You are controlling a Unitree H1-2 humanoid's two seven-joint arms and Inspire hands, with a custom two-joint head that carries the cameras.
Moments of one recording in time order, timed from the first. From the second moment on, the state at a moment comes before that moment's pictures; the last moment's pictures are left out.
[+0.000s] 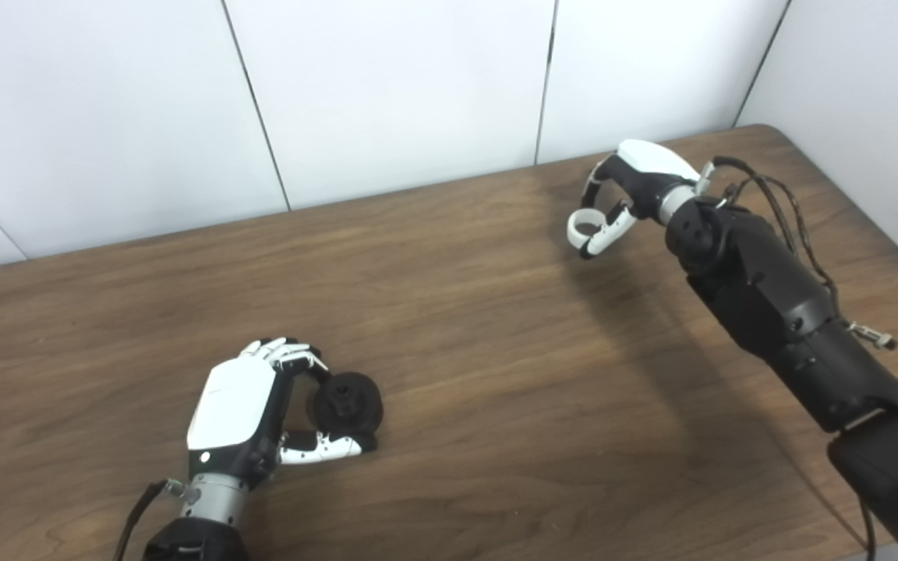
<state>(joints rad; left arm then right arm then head) -0.08 0.23 -0.33 -0.12 0.93 0.06 -0.03 -0.58 -0.57 0.27 0.15 -0.72 0.47 0.39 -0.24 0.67</state>
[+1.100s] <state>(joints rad) -0.06 0.15 -0.38 -0.12 1.00 0.10 0.00 -0.50 -0.32 0.29 -0.51 -0.83 0.46 0.82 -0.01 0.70</state>
